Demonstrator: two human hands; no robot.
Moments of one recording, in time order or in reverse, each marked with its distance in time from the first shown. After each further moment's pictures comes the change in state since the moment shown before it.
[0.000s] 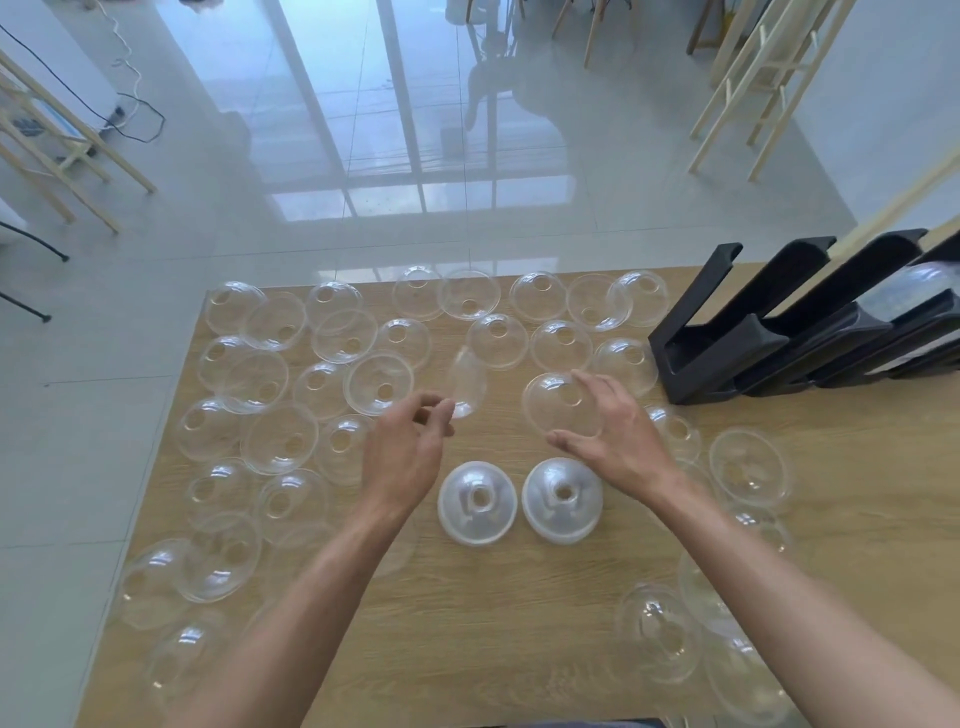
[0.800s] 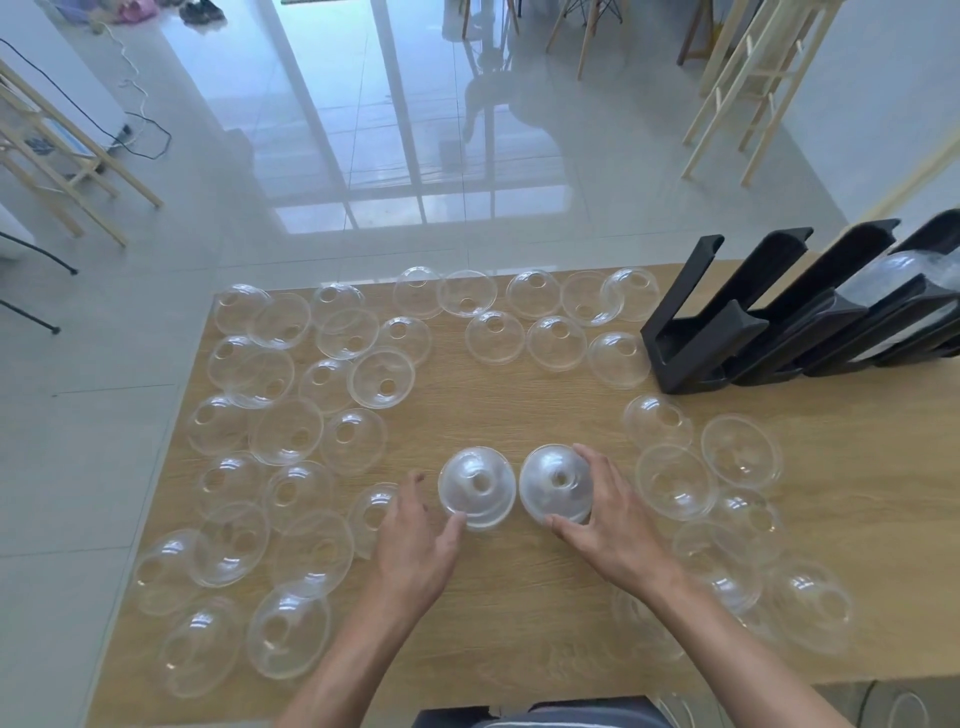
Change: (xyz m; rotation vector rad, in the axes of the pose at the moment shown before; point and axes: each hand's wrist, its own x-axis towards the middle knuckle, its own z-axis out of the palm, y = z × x) left_hand -0.102 -0.039 0.009 0.255 -0.172 -0.224; right_hand -0.100 0.016 0.048 0.034 -0.060 0.065
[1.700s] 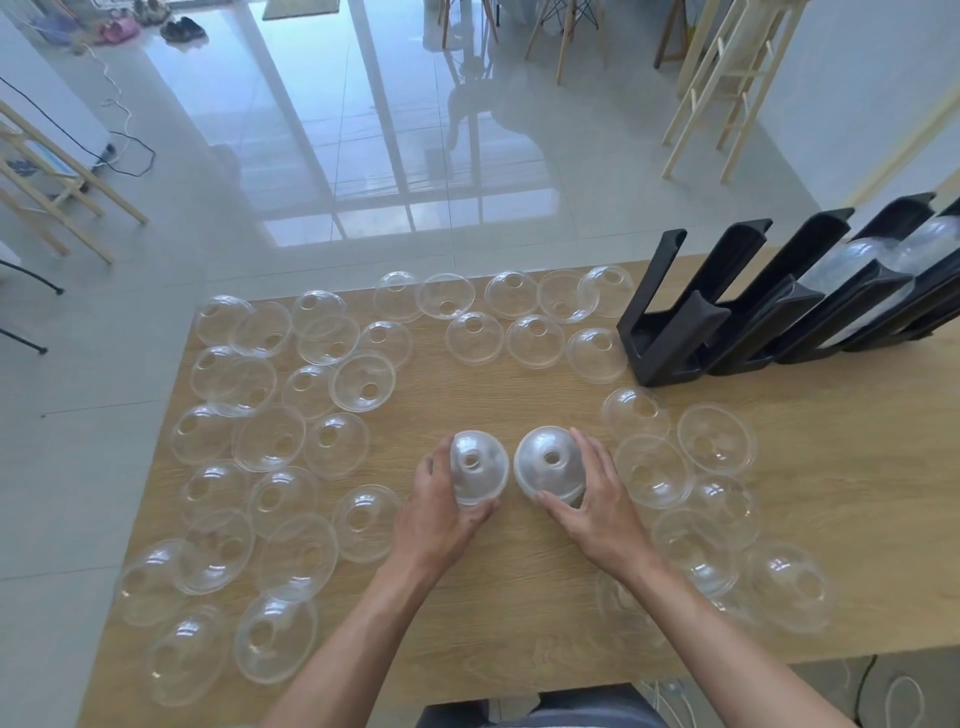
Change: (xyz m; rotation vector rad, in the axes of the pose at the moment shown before) left_hand 0.028 0.024 0.036 0.121 -0.034 0.231; right_hand 0.001 0.015 0.004 0.173 0.095 0.014
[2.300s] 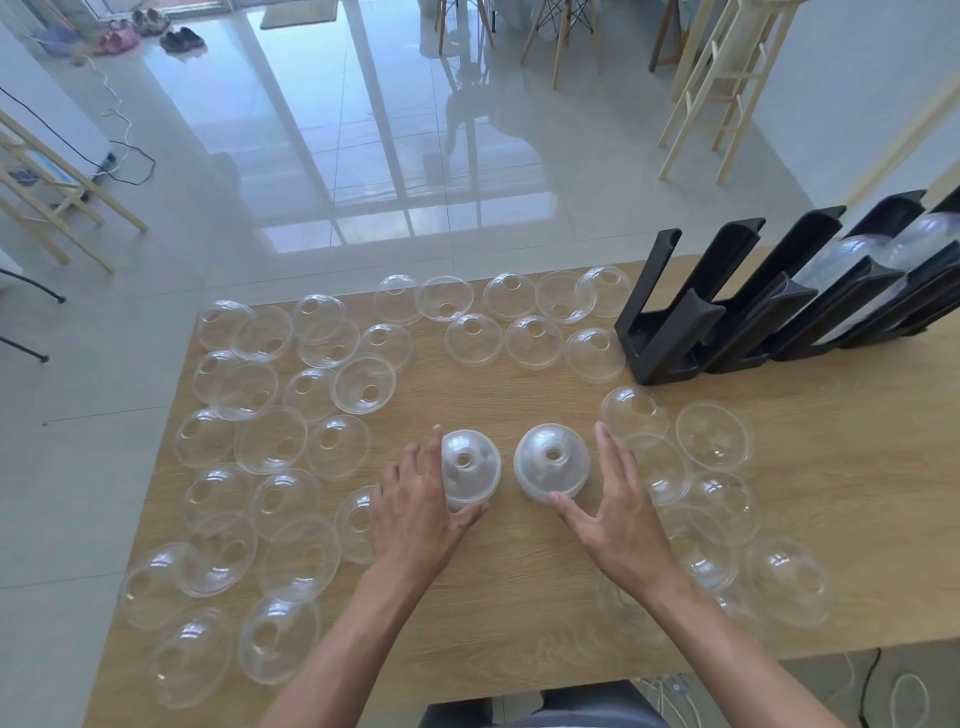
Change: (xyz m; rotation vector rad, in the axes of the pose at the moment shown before) left_hand -0.010 0.000 -0.022 0.341 0.120 0.035; right_hand -0.025 -0.015 -0.018 -0.065 0.098 -0.011
